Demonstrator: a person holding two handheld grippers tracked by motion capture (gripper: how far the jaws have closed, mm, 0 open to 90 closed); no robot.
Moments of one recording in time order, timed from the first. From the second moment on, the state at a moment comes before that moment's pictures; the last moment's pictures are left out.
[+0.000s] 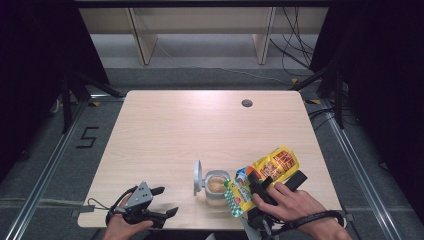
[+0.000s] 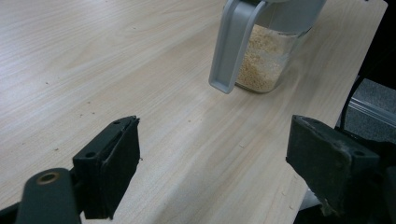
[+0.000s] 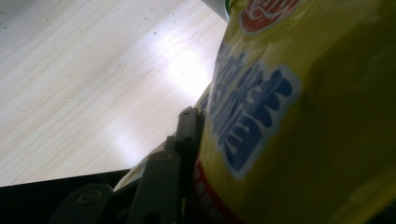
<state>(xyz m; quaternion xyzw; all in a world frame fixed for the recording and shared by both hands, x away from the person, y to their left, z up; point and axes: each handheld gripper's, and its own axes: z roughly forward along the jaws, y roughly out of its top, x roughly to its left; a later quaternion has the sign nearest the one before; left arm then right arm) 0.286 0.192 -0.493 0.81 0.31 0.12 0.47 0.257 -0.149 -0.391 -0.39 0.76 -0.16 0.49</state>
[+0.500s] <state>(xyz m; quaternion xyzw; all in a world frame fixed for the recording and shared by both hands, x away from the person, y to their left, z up) 0.287 0.193 -0.494 0.81 0.32 0.11 0.48 0.263 -0.142 -0.391 -0.41 0.75 -0.16 0.49</state>
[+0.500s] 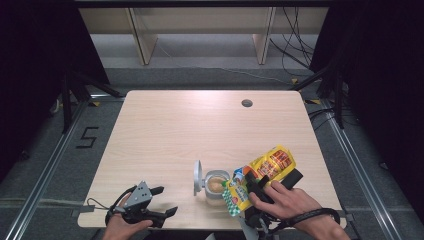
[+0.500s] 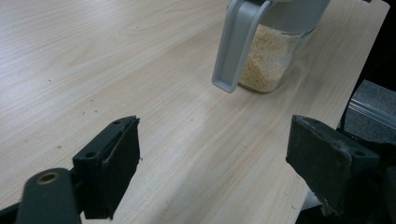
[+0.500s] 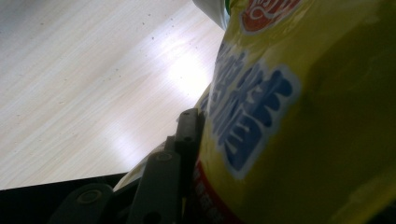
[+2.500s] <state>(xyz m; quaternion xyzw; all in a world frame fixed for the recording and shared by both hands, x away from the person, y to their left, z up) 0.286 0.192 -0.493 0.81 0.32 0.11 0.48 0.277 -0.124 -0.403 -0.41 0.77 -0.15 0.47</state>
